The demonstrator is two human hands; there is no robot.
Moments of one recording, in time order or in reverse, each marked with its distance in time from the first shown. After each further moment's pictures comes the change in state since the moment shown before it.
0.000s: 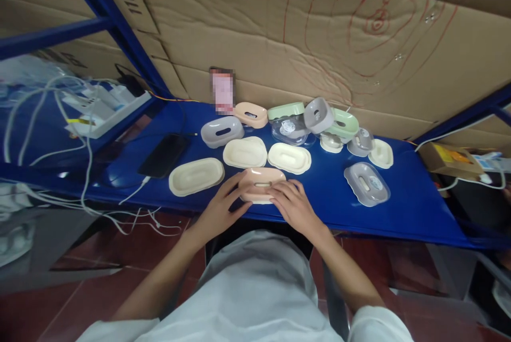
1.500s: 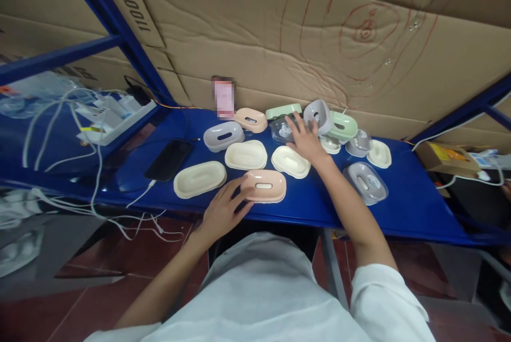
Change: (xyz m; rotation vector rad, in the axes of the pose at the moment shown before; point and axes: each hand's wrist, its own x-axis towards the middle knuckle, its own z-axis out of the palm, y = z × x) left_hand -0.003 0.006 0.000 0.308 -0.022 -0.013; right_hand 0.130 0.132 -0.036 -0.420 -0.167 0.219
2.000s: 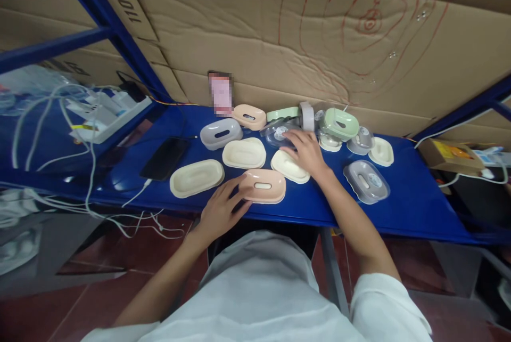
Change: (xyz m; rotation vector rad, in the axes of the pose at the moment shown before) left_hand 0.001 0.001 -0.001 -0.020 -0.016 -0.011; right_hand -0.038 -0.008 0.016 0.143 0.225 -0.052
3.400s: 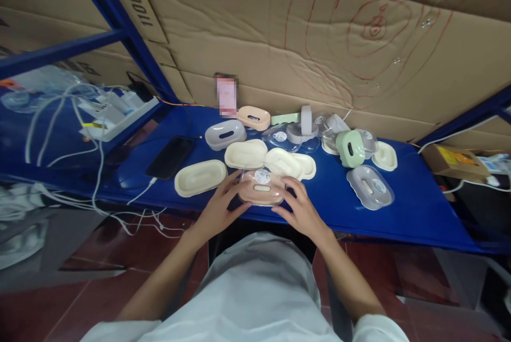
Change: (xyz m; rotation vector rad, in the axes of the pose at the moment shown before) left_hand 0.000 -0.011 -0.009 -0.330 0.001 -0.074; right_hand -0.110 -0.107 -0.029 0.408 0.052 -0.060
